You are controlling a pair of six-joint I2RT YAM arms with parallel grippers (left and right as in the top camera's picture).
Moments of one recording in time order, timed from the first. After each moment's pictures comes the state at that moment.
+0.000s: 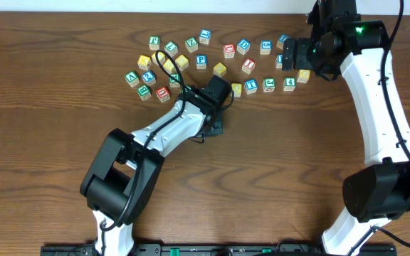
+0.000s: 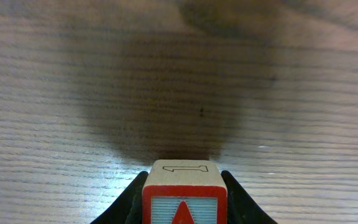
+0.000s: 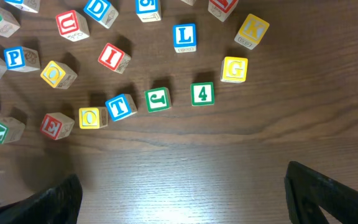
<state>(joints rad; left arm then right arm) -0.59 1.98 1.32 -0.68 -0.06 -0.66 0.12 1.89 1.92 -1.16 -0.02 0.20</state>
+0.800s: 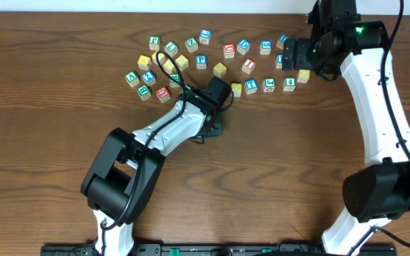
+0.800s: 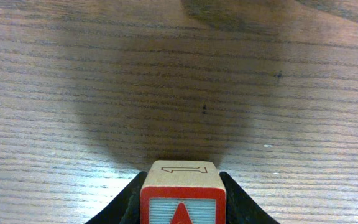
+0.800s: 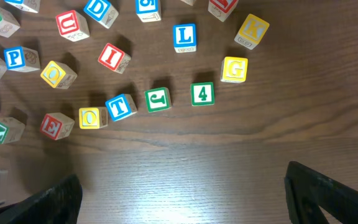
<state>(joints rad) -0.59 1.99 1.31 -0.68 -0.05 -0.67 0.12 1.89 1.92 -1.16 -0.02 0.20</state>
